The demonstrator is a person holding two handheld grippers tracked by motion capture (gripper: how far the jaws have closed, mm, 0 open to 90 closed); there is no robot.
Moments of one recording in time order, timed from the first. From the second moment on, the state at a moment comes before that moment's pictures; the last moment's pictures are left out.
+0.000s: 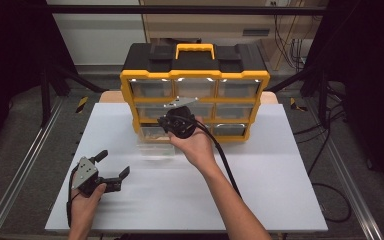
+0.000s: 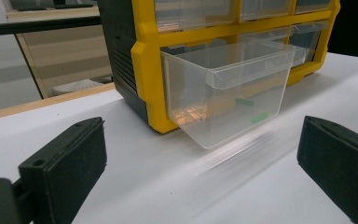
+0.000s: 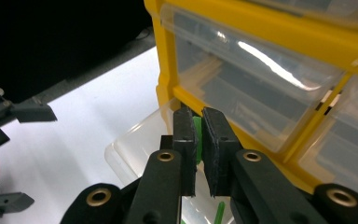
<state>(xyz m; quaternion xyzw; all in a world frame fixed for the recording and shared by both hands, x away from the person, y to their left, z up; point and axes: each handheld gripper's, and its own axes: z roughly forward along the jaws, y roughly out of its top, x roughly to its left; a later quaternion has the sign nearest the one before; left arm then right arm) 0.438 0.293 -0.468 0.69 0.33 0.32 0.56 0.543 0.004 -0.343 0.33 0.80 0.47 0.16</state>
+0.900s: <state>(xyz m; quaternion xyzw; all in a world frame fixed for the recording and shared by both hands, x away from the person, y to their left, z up) 0.439 0.296 -0.467 0.69 0.34 0.32 0.56 0.548 0.014 -0.375 0.35 0.83 0.41 0.14</state>
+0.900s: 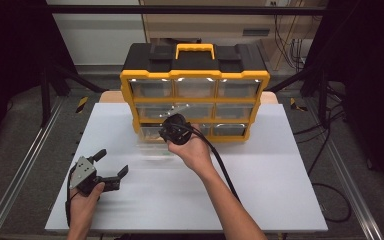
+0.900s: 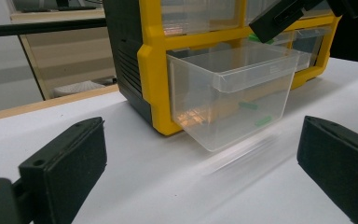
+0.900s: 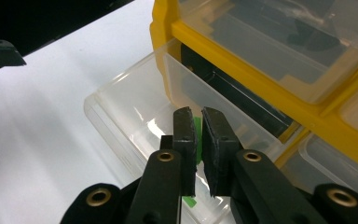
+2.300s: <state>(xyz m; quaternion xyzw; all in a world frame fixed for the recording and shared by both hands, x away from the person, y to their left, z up) 0.438 0.297 -0.467 0.69 0.34 0.32 0.56 0.499 -0.042 -0.346 0.33 0.77 0.50 0.21</state>
